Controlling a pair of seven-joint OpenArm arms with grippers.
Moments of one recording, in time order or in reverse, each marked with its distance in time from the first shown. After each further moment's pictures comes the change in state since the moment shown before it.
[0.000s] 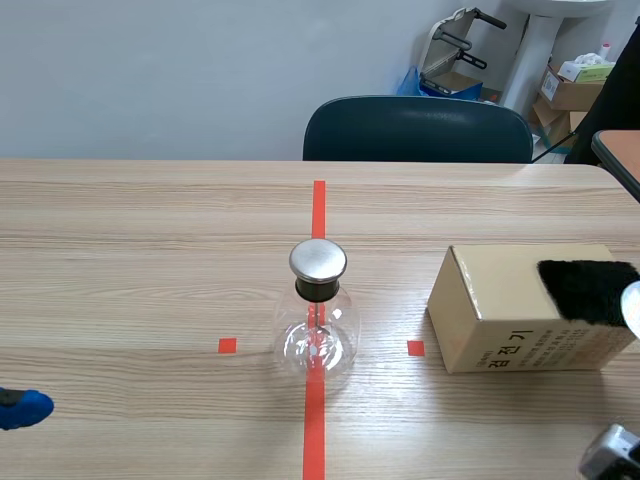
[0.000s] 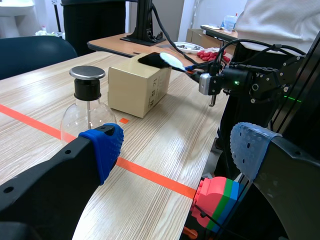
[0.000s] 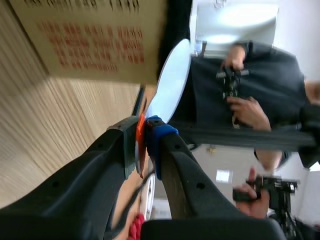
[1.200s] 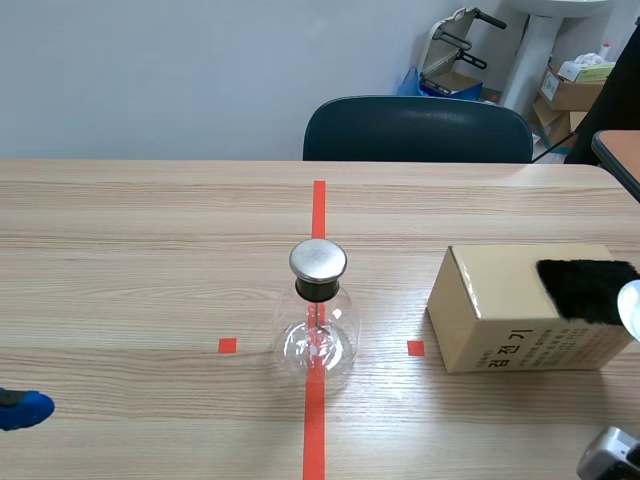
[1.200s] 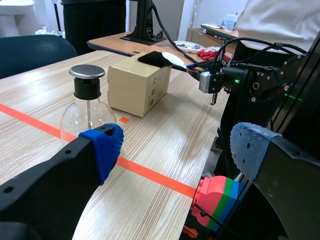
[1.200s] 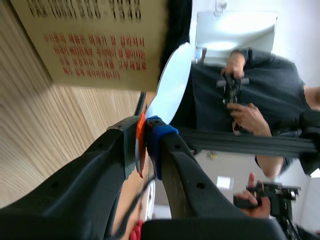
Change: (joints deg) left arm 0.0 0.0 0.0 0.0 0.0 0.0 0.2; right arm 0.0 0.0 0.0 0.0 0.0 0.0 5.4
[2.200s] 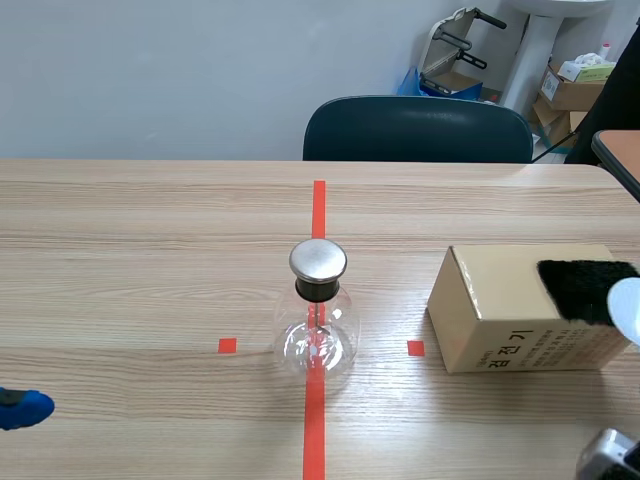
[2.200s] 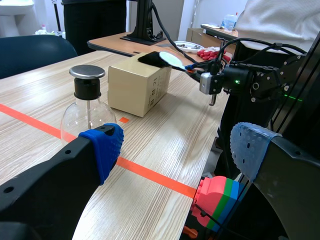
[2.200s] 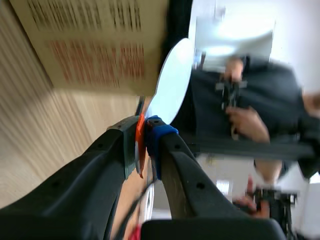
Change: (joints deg) left arm 0.0 0.0 0.0 0.0 0.0 0.0 0.0; right arm 0.0 0.0 0.0 0.0 0.0 0.0 -3.6
